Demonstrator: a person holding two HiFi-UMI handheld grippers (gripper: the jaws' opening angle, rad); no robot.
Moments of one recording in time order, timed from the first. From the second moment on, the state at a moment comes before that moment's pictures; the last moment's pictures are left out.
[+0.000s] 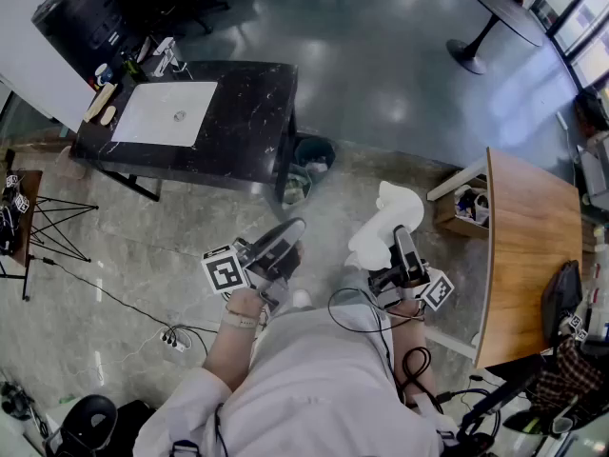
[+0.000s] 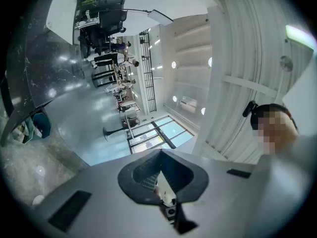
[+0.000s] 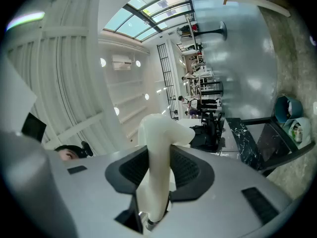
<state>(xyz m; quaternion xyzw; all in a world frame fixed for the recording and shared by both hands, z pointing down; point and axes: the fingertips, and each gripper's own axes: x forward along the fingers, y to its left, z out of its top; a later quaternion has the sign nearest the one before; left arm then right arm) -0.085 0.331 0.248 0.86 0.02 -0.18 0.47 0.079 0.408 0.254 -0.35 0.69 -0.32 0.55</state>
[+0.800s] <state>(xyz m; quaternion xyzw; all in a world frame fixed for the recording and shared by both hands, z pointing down) 0.067 0.174 0.246 0.87 -0.06 -0.16 0.47 0.245 0.227 0.261 -0.31 0.68 -0.36 0.55</state>
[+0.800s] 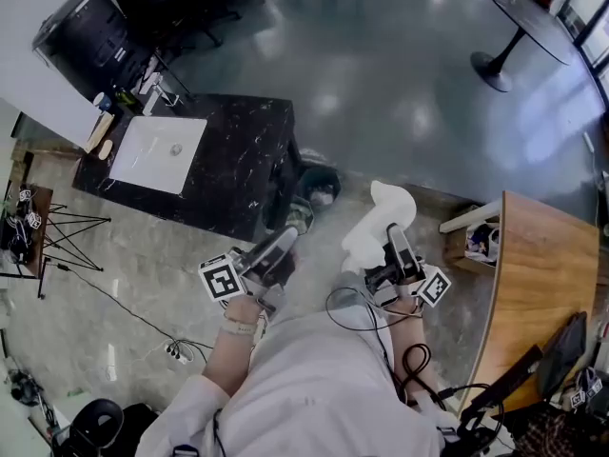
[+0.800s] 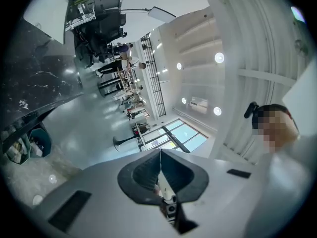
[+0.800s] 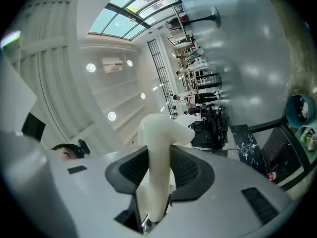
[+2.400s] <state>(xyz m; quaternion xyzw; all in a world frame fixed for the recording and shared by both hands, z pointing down) 0.102 0.025 0.230 0.85 -0.23 -0.24 0.41 0.291 -0.001 0.234 -0.23 0.74 -0.46 0.43</state>
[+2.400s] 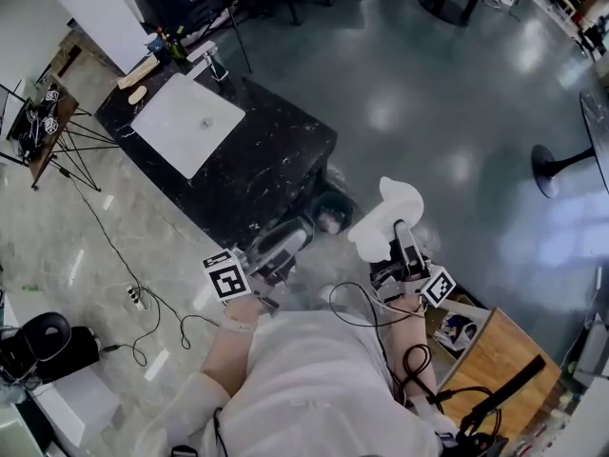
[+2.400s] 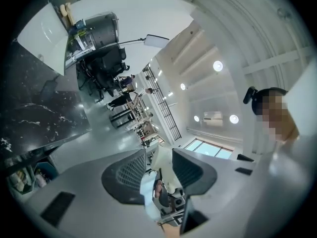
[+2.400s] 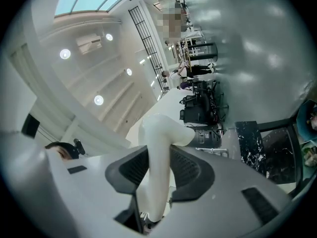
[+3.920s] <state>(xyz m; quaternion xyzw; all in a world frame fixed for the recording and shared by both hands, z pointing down) -0.221 -0.130 0.708 0.60 -0.50 -0.33 0.53 -0.157 -0.228 0.726 -0.20 0.79 -0.58 -0.08</state>
